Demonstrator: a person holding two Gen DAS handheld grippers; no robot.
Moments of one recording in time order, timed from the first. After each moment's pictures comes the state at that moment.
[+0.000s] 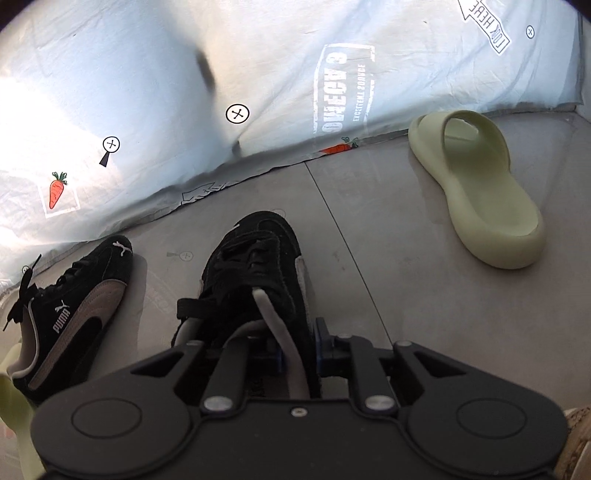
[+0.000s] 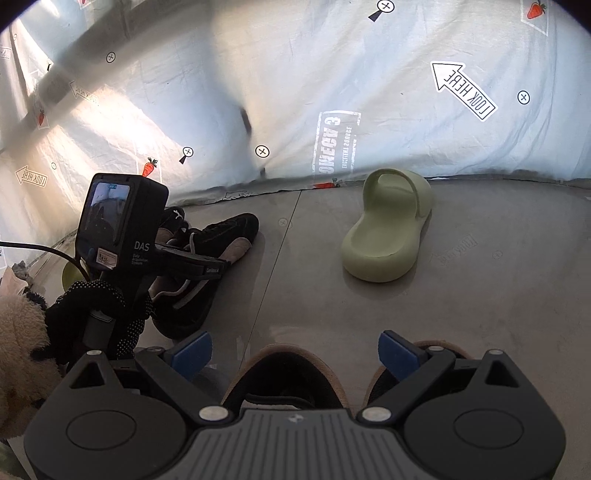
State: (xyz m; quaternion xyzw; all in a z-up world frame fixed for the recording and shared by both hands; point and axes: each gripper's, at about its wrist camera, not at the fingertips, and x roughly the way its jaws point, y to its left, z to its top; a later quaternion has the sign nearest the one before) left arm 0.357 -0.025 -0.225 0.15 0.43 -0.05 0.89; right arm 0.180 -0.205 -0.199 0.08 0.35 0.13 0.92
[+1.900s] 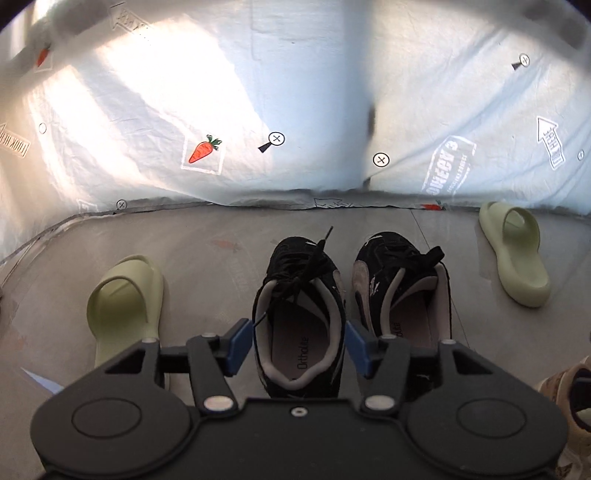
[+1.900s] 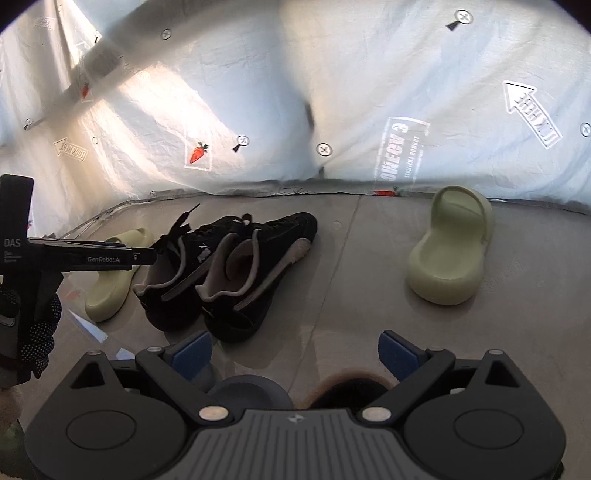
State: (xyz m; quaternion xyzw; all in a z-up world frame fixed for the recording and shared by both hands) left arm 0.236 0.132 -0.139 -0.02 0.37 0.04 0.93; right arm 0.200 -0.132 -0.185 0.03 0.34 0.23 0.91
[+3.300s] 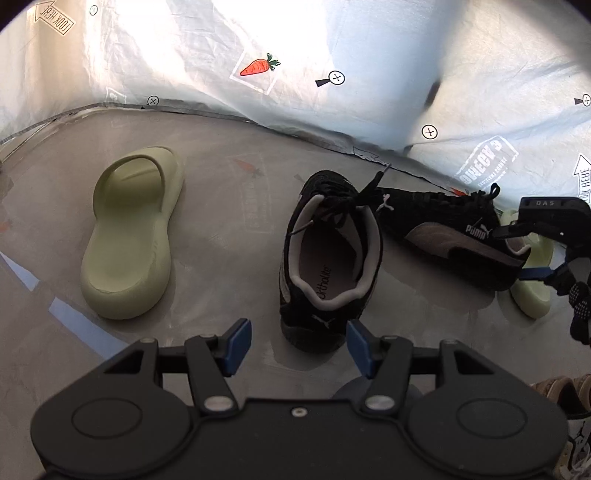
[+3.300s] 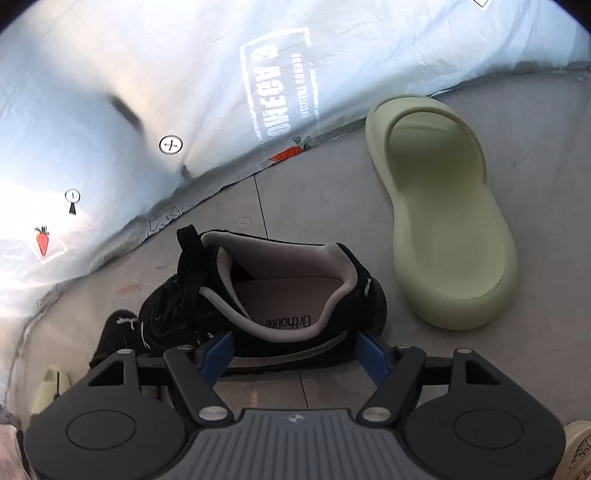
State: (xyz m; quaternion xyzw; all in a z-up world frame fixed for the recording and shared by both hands) left arm 0.234 0.170 -0.183 -0.13 0.44 0.07 0.89; right arm 0.423 -0.156 -0.187 0.23 0.46 0.00 0.85
